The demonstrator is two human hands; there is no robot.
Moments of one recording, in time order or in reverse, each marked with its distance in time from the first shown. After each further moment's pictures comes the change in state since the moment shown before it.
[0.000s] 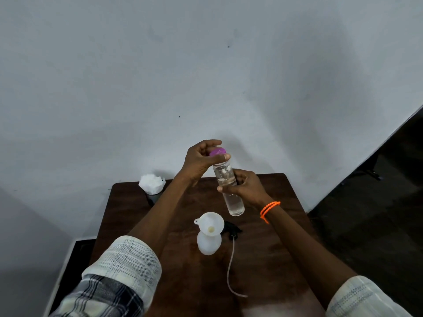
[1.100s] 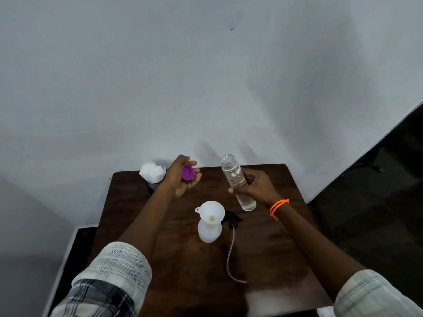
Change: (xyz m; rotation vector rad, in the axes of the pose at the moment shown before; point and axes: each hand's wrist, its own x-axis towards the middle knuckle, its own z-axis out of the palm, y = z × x) left_hand -0.028 -0.061 -0.058 -0.400 0.246 -0.599; right_hand -0.014 0.036 -0.021 -0.216 0.005 -0.003
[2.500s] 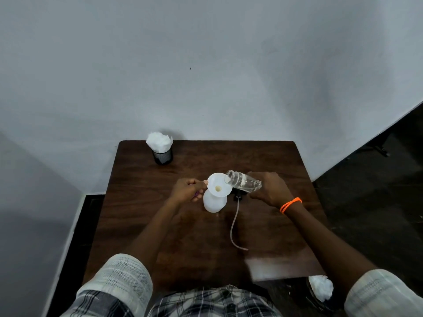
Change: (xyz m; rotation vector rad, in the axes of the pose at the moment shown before) left_hand -0.034 -0.118 -0.063 0.610 0.065 0.074; right_hand -0.052 0.058 0.010 -0.602 -0.125 -0.122
